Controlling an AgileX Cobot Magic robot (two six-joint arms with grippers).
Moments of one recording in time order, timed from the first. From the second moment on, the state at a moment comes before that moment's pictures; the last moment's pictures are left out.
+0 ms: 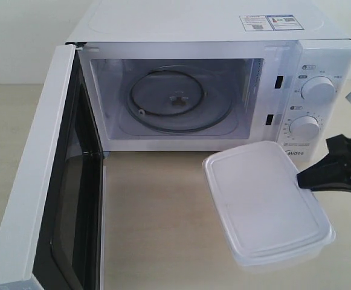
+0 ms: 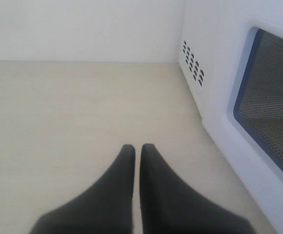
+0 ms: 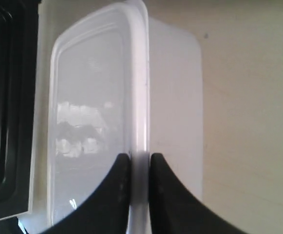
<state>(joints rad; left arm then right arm) -0.04 0.00 0.00 0.01 0.32 -0.03 -0.25 1.64 -0.73 1.10 1.02 -1.11</state>
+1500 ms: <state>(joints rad) -0.04 0.00 0.00 0.01 0.32 -0.03 -0.25 0.73 -0.33 1.47 1.00 -0.74</state>
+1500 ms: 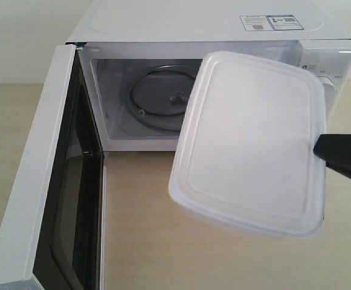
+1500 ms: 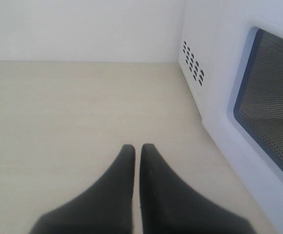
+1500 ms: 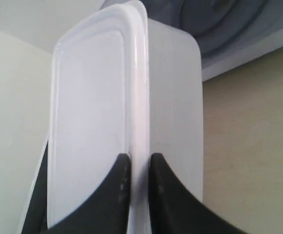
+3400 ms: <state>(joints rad) -0.04 0.00 0.00 0.01 0.32 -0.03 0.42 0.43 -0.33 0.75 0.04 0.29</state>
